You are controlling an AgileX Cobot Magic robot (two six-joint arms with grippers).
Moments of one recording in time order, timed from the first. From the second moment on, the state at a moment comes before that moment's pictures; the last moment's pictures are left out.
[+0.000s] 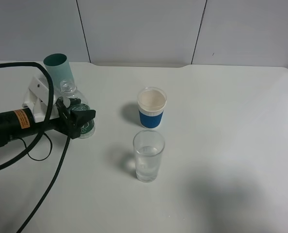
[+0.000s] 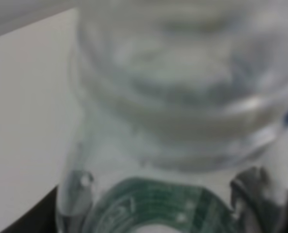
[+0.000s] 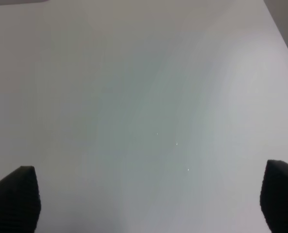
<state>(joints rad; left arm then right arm) -0.10 1.90 -0.37 0.67 -1.18 -0.14 -0.01 0.00 -0.49 -0.04 1.07 0.01</state>
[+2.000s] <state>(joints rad) -0.14 1.71 -0.35 0.41 -0.81 -0.10 -0.01 0.00 -0.49 -0.04 1.07 0.01</state>
